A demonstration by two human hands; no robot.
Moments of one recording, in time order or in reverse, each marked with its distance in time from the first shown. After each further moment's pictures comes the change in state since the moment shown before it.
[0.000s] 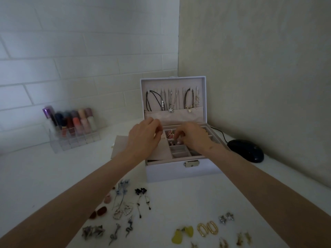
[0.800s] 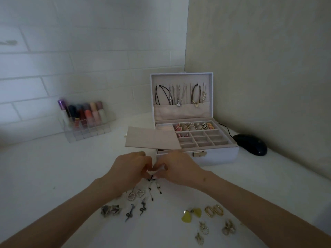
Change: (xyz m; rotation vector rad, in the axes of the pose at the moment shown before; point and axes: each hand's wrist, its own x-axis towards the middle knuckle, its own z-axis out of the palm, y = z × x) left_hand -0.096 -0.007 -0.052 0.202 -0.570 -0.026; right_hand -0.079 -0.084 0.032 0.053 -0.201 -0.228
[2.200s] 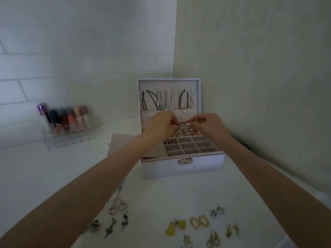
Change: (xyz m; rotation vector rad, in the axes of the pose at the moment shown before) left_hand 0.138 0.060 -0.046 -0.374 0.309 -0.040; right_hand 0.009 0.107 -0.092 0.547 0.456 0.443
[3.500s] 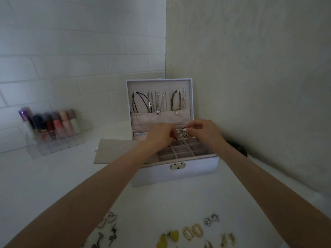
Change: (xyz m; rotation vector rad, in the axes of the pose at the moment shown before) left_hand 0.021 -0.004 0.044 0.047 -0.187 0.016; right_hand 0.014 0.034 0.000 0.036 -0.009 0.038
